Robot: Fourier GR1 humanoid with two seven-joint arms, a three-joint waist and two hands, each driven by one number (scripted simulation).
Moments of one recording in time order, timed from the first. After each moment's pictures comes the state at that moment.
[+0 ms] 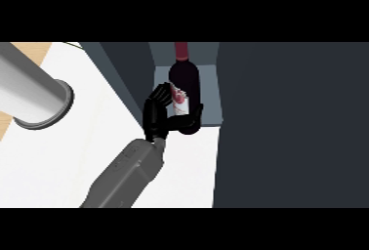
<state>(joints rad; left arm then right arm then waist) -0.61 0.00 -0.44 -0.87 0.79 0.59 -0.51 0.19 -0.13 0.19 -2.51 -0.14 0.17 0.43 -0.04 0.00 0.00</state>
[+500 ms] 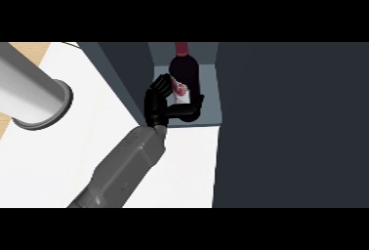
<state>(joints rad) -0.75 0.00 -0.42 -0.69 0.87 0.58 -0.51 0.20 -0.11 0.20 -2.51 -0.14 0.18 0.43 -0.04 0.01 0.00</state>
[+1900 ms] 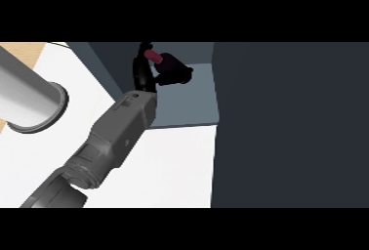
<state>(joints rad) -1.13 0.03 -0.34 -0.17 0.73 0.71 -0.50 0.23 -0.09 0.21 -2.49 -0.15 0.23 0.37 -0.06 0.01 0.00</state>
